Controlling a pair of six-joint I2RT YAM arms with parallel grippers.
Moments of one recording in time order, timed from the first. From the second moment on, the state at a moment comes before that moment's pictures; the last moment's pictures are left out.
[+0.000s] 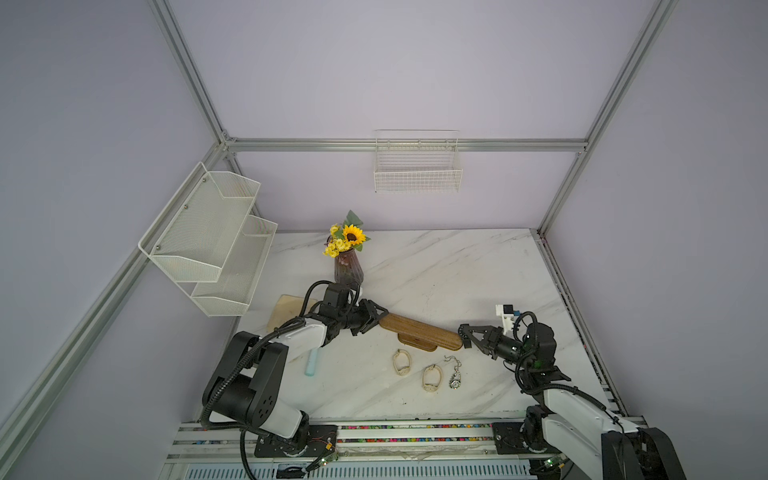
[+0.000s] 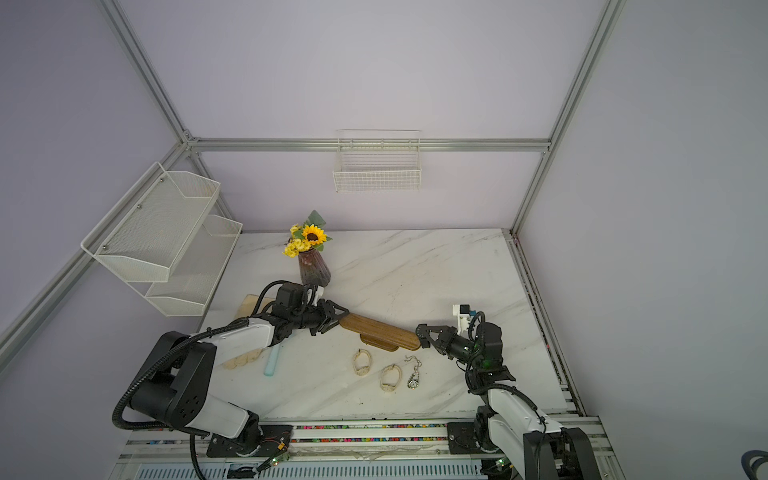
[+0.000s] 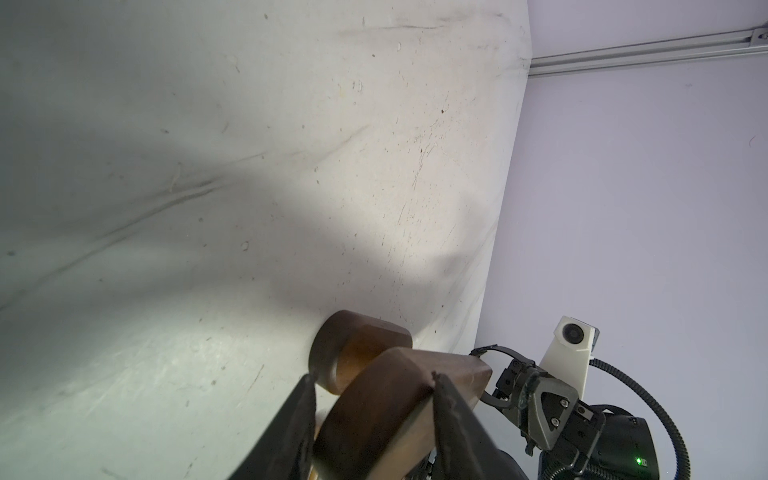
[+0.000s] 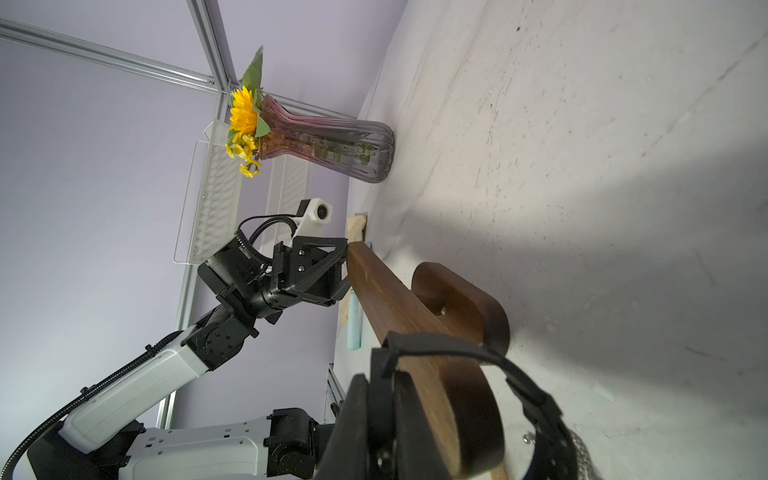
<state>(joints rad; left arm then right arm) -0.33 1.51 0.68 0.11 0.60 -1.00 0.07 0.95 0.12 0.53 -0.82 1.07</state>
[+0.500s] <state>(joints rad) -0.33 1.48 0.64 0.13 0.61 -1.02 0.07 0.87 0.09 0.51 -0.82 1.09</state>
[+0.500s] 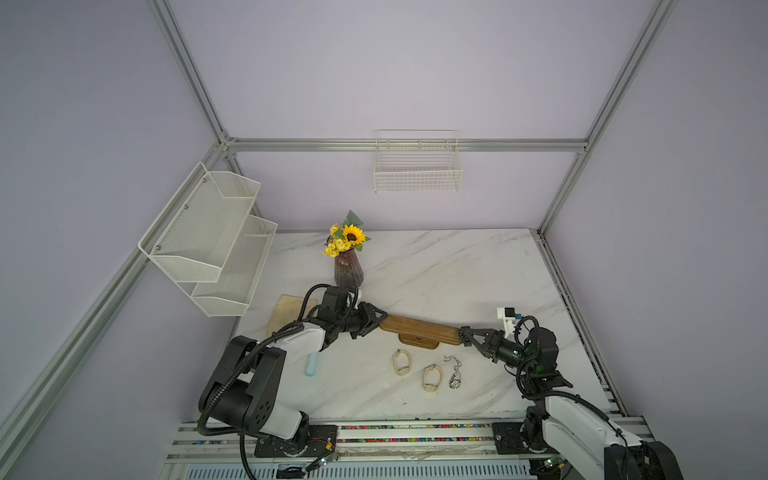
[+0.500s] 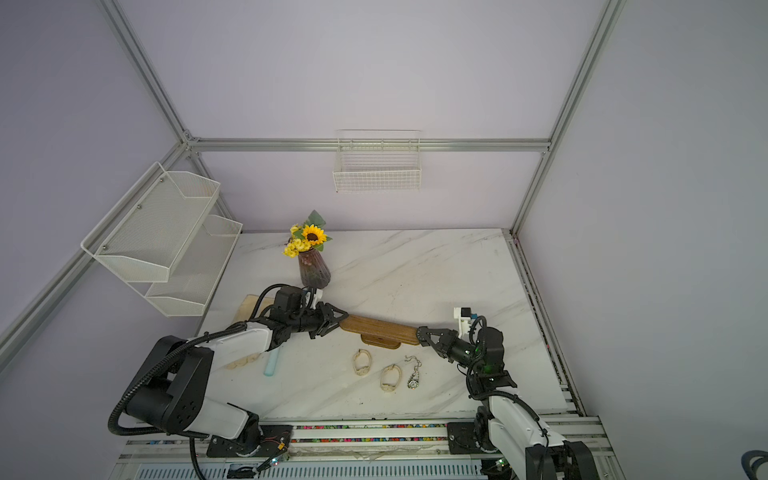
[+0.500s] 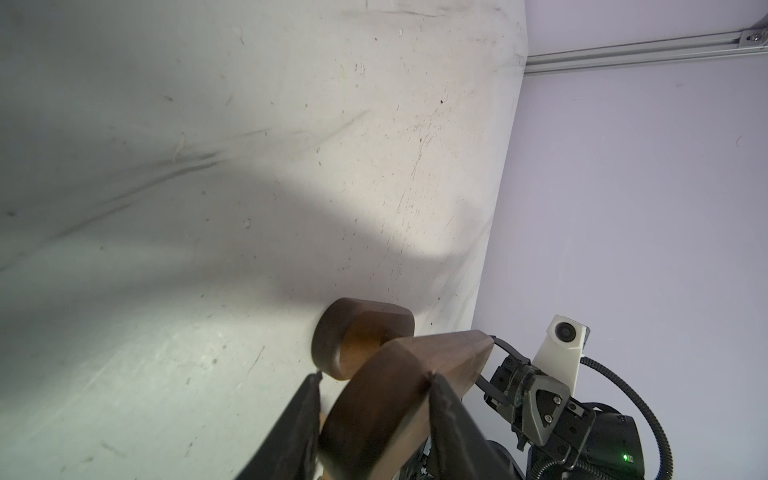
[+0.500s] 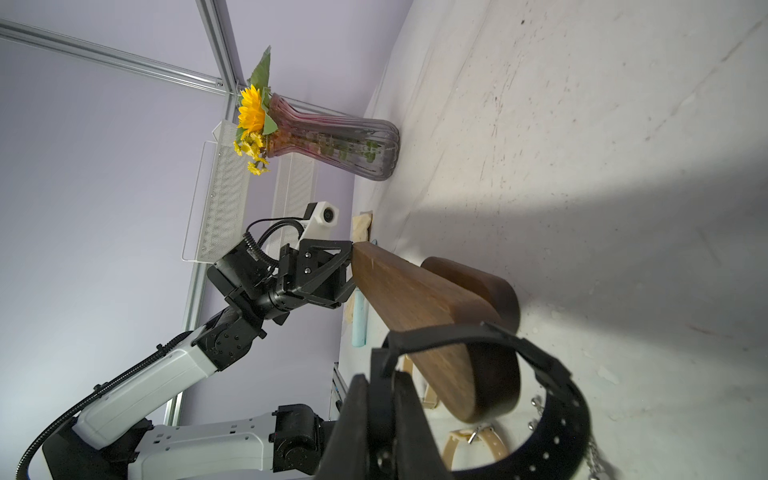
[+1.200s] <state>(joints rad) -0.33 1.47 0.63 0.13 0.61 -1.02 0.11 1.06 0.11 0.61 -0.80 1.06</state>
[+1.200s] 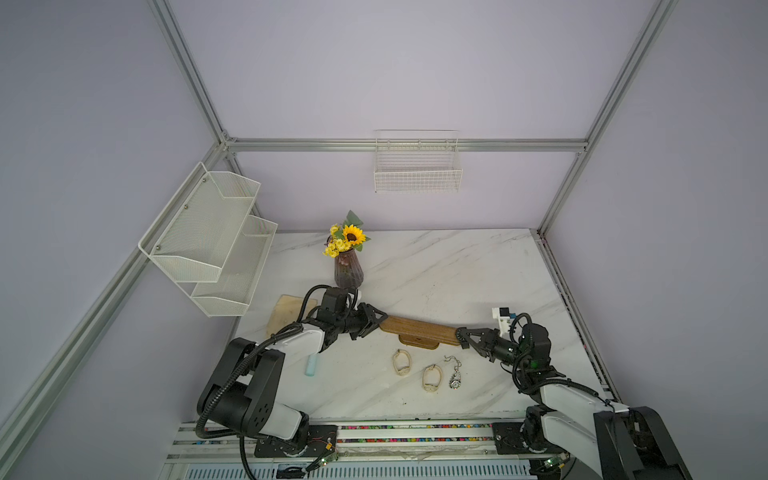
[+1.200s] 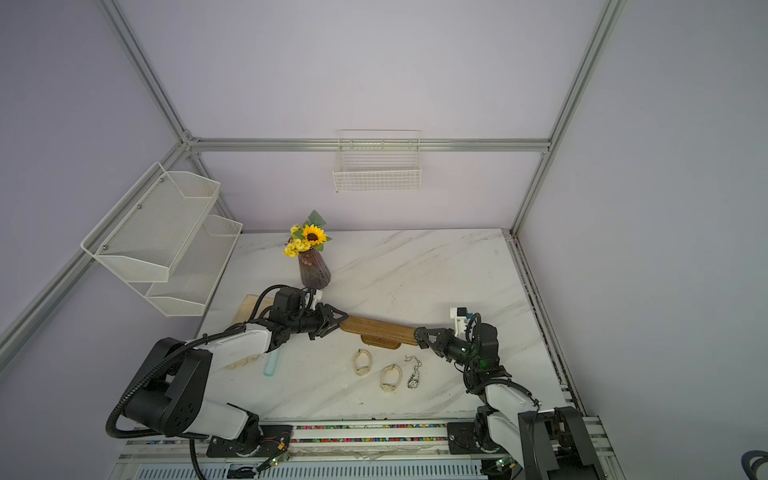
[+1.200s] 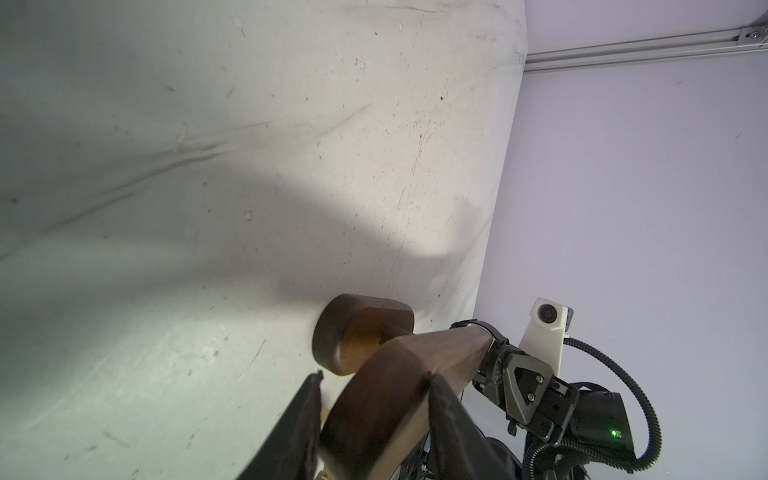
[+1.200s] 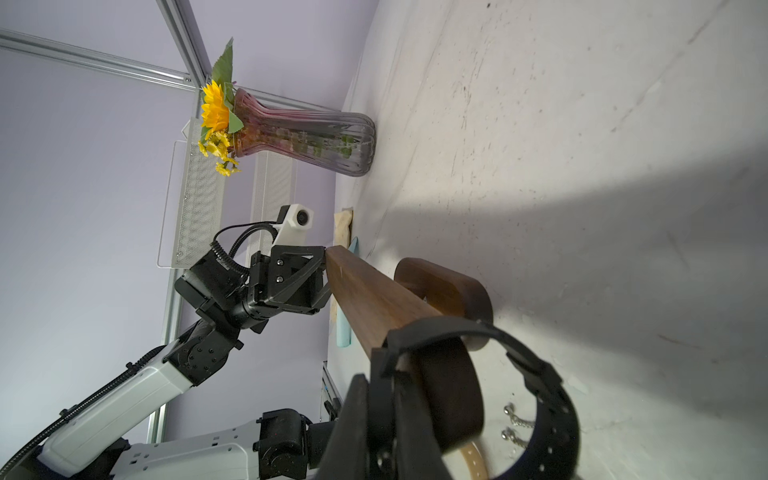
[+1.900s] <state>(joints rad) -0.34 1.46 0.62 0.13 0.60 -1.02 0.29 1.41 0.19 0.95 -0.71 1.09</state>
